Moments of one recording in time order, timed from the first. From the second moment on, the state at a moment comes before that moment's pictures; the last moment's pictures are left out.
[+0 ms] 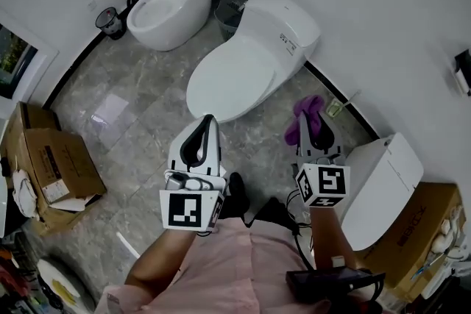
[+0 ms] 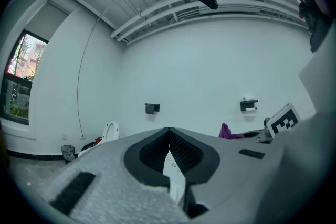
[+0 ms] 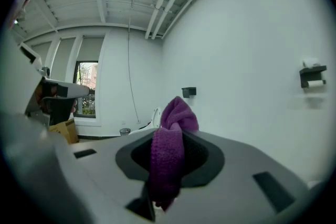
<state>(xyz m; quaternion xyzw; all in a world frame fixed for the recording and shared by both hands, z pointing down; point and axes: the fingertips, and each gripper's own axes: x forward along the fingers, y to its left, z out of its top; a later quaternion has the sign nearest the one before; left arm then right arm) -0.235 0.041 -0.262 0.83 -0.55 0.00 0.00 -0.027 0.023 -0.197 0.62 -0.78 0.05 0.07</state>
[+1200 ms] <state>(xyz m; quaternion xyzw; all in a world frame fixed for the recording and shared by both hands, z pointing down) -0.113 -0.108 -0.236 0.83 -0.56 0.02 0.00 0.094 -0.124 -0.147 0.59 -0.80 0.08 0.07</state>
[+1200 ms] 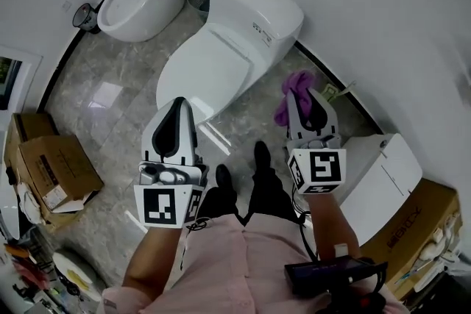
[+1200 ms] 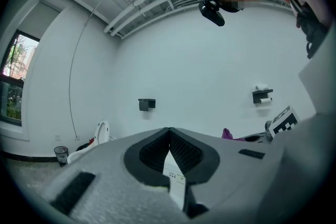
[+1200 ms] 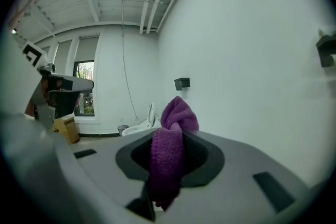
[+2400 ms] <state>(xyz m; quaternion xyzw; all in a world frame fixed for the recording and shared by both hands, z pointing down) -0.088 -0.081 0.113 0.84 -0.53 0.06 0.04 0.101 -0.147 0.216 0.56 -0.81 0.14 0.08</state>
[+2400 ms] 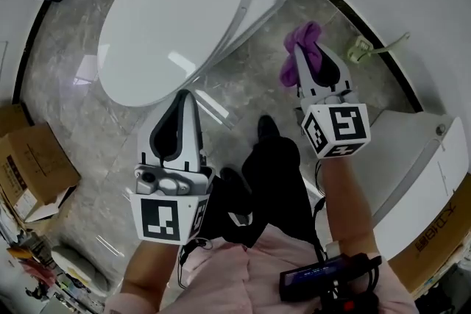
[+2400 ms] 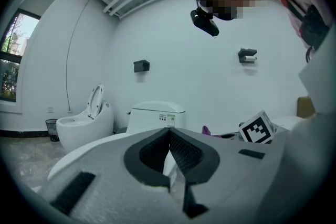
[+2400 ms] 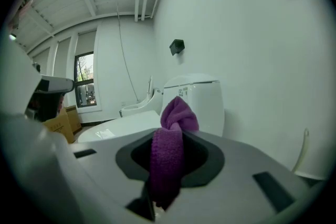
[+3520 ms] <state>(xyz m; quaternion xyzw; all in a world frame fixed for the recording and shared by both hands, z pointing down) -0.113 -0.043 0.344 0.86 -0.51 0.05 0.05 0.100 -0.214 0.388 0.55 -0.83 0.11 0.01</state>
